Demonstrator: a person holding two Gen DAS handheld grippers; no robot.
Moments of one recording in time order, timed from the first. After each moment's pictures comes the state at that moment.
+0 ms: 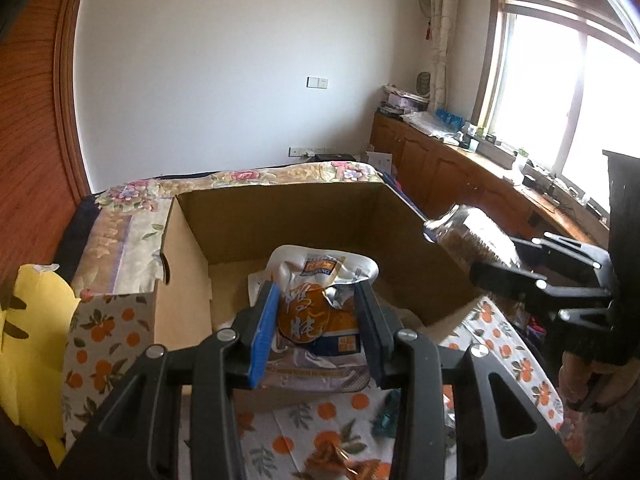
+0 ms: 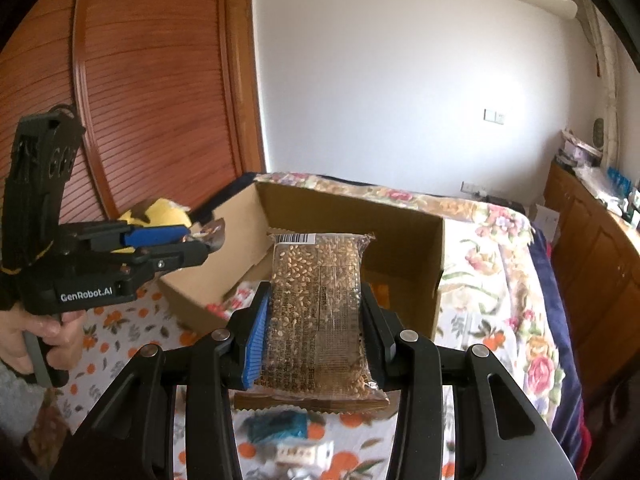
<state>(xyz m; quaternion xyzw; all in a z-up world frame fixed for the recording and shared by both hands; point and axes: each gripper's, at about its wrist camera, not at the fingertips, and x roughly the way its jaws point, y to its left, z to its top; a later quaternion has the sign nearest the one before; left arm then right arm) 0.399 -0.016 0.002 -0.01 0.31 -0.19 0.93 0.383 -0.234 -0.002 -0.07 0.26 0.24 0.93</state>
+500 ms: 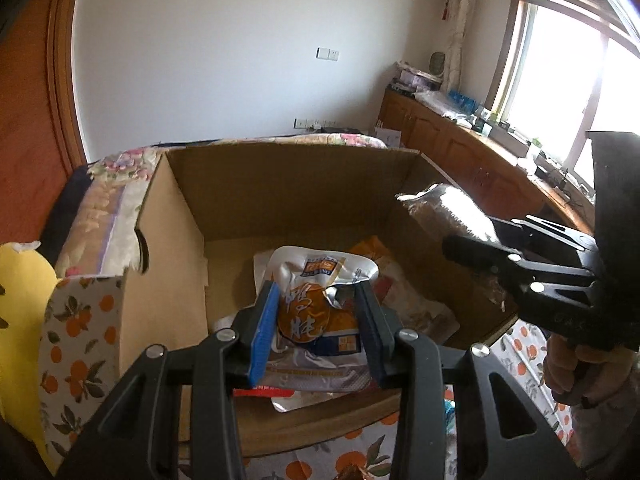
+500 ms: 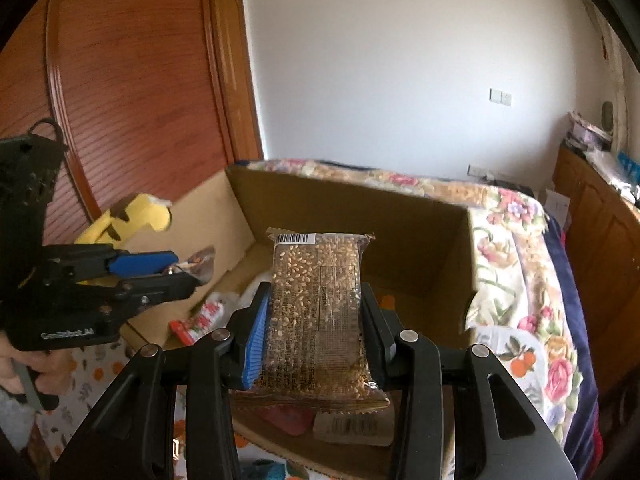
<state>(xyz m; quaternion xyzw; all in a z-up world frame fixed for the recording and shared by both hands) 0.447 -0.020 -0.045 -0.03 0.37 -0.18 0.91 0.459 -0.219 -0.041 -0.06 0.30 0.24 0.92</state>
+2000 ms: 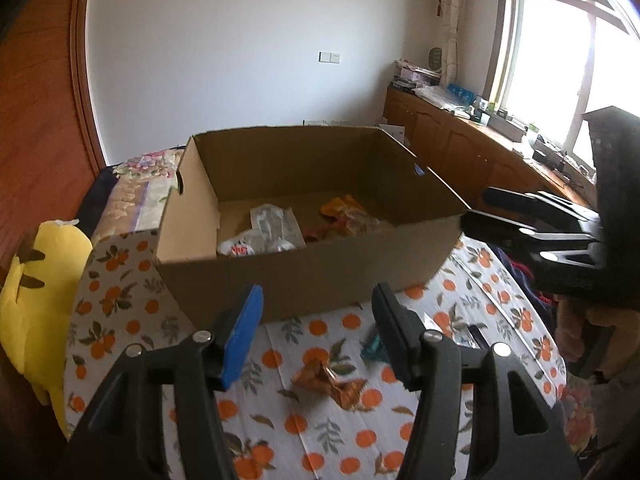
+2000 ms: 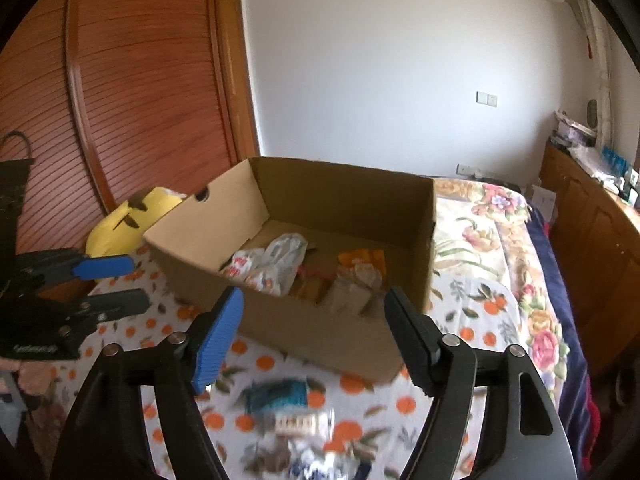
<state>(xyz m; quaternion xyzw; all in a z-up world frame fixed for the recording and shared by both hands) 0.318 -0.030 -0.028 0.00 0.36 -0.16 0.92 0.362 -0.252 -0.026 -0.05 0.28 0.23 0.93</state>
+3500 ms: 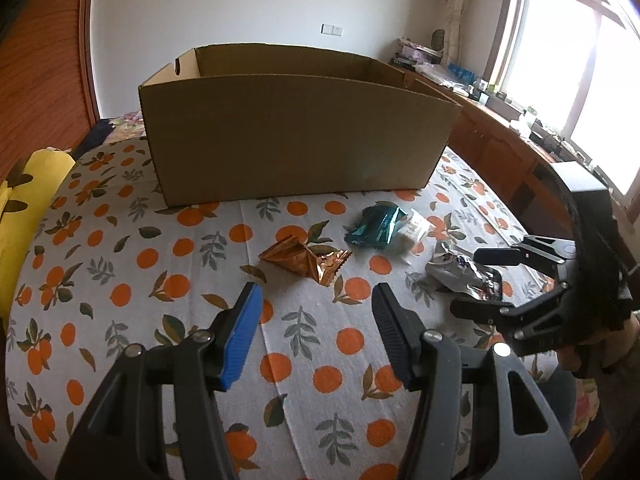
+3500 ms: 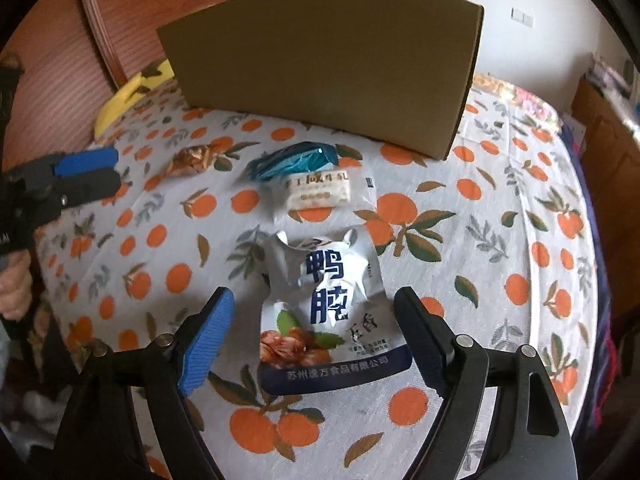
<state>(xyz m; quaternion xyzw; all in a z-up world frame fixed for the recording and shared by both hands) 0.257 -0.039 -0.112 -0.02 0.40 -0.16 0.90 0.311 -0.262 -0.166 -0.11 0.45 0.24 0.85</state>
